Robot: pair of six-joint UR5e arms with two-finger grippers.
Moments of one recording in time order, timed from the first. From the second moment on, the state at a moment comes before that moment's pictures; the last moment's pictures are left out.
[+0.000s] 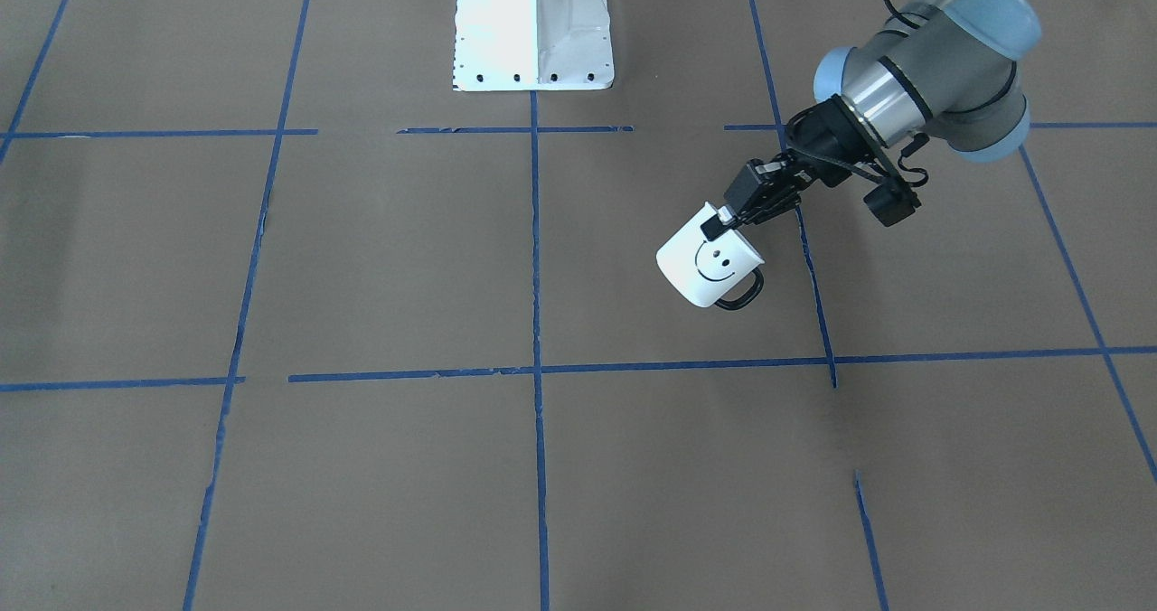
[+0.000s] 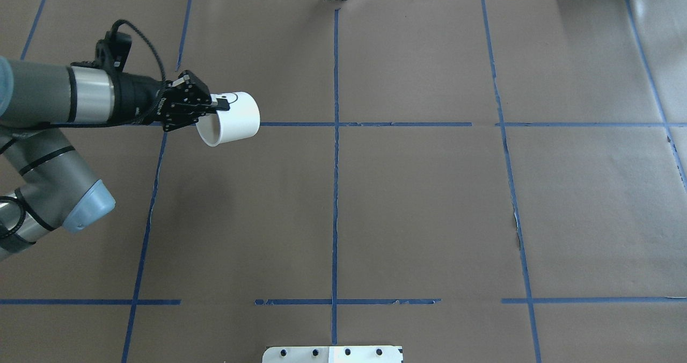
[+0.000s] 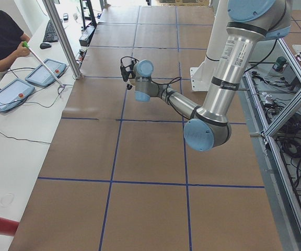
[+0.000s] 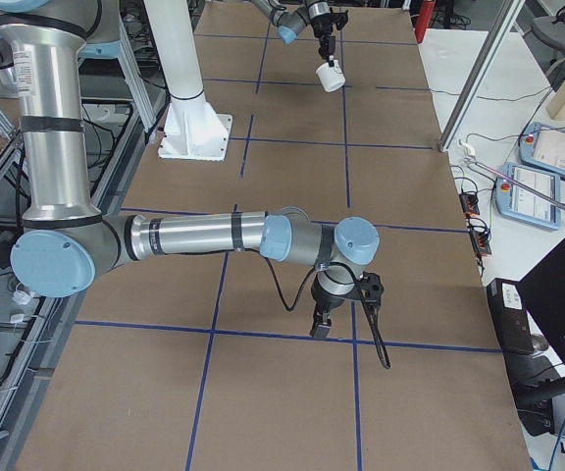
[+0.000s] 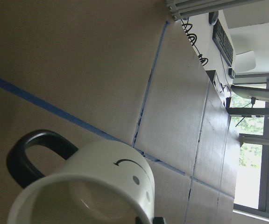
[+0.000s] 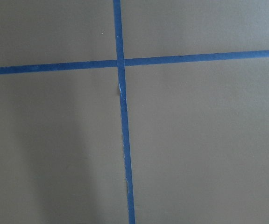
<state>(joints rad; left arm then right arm) -0.82 -1.96 -1.69 -2.62 -2.08 -1.80 1.53 -1.53 1.64 -1.83 2.27 0.01</state>
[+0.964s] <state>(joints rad) -0.69 -2.39 -1.72 -1.64 -1.97 -1.29 1.53 -1.53 1.64 -1.83 2.27 0.01</state>
